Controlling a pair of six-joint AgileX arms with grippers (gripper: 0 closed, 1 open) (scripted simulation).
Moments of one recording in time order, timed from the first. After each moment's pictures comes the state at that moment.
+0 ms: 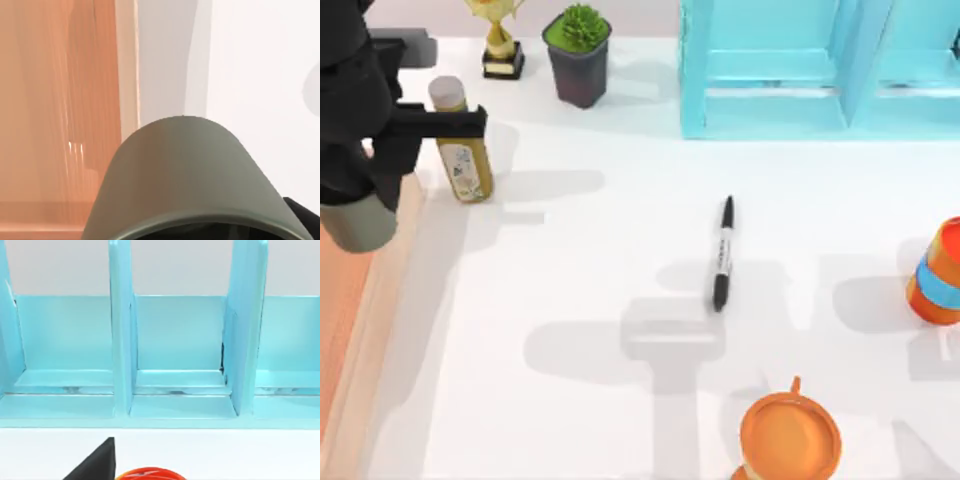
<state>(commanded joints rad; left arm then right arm) -0.26 1.77 1.69 -1.49 0.00 -0.24 0.00 0.00 0.00 0.00 0.00 0.00</state>
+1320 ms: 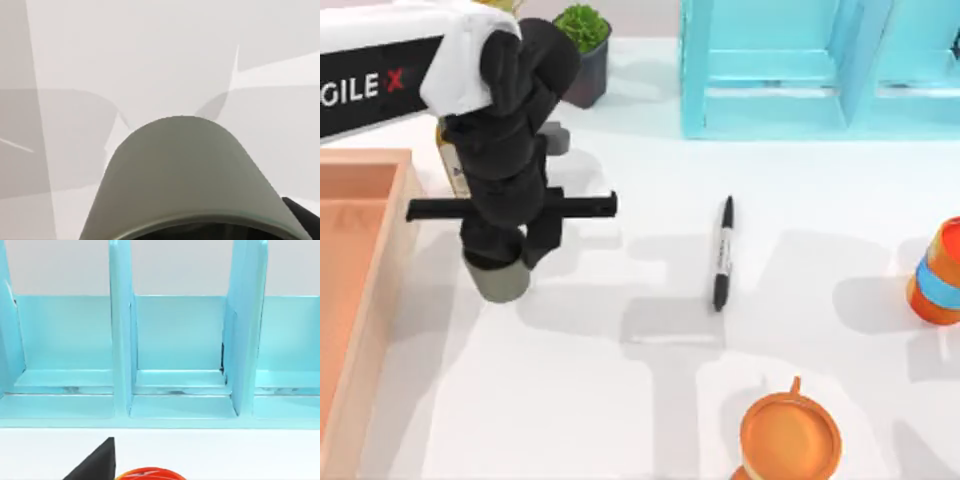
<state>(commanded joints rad) -0.45 1.99 1.48 -1.02 0.01 -0.43 0.00 0.00 0.00 0.00 0.00 0.00</state>
